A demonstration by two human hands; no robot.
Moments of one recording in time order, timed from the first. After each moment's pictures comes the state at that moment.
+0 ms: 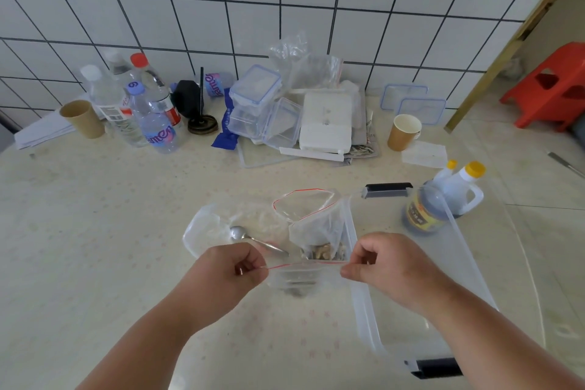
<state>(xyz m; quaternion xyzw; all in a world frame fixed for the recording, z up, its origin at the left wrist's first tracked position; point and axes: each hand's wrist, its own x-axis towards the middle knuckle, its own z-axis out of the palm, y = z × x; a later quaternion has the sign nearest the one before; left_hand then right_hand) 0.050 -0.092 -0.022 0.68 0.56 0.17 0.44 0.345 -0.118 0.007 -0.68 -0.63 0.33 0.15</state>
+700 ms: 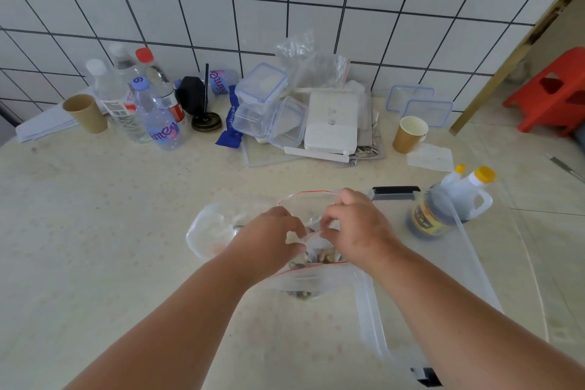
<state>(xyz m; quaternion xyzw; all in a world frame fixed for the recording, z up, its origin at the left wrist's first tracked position) 0.110 -0.040 -0.025 0.77 0.53 0.09 0.33 0.308 -0.052 -0.020 -0.65 -0.73 0.16 0.14</state>
